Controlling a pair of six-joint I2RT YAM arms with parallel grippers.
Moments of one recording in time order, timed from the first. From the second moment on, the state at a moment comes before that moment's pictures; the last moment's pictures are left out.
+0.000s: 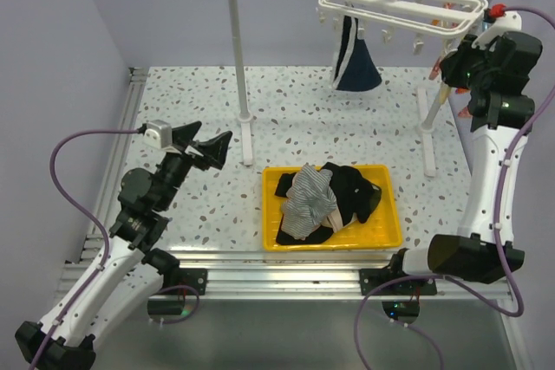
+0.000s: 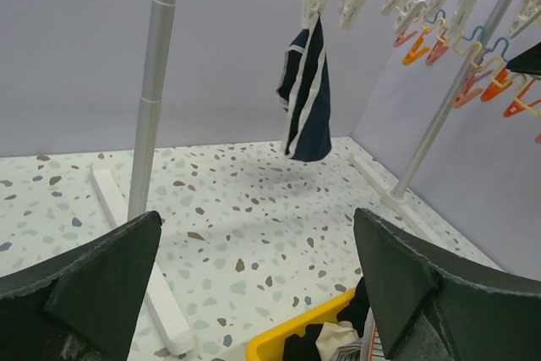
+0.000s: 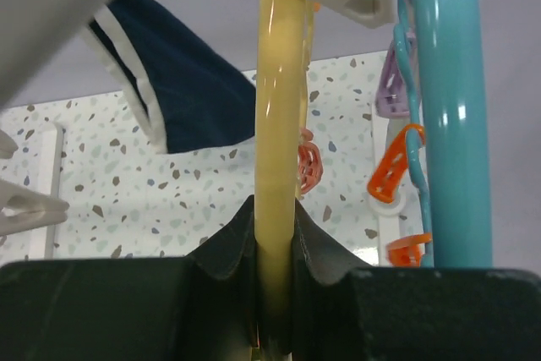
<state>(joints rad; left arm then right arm) -0.46 0.61 0.59 0.27 -0.02 -0.31 -0.25 1.37 1.75 -0.67 -0.20 0.11</state>
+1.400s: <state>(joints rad) -0.46 0.64 0.58 0.27 -0.02 -0.28 -0.27 1.25 2.07 -0.76 -0.81 -0.17</state>
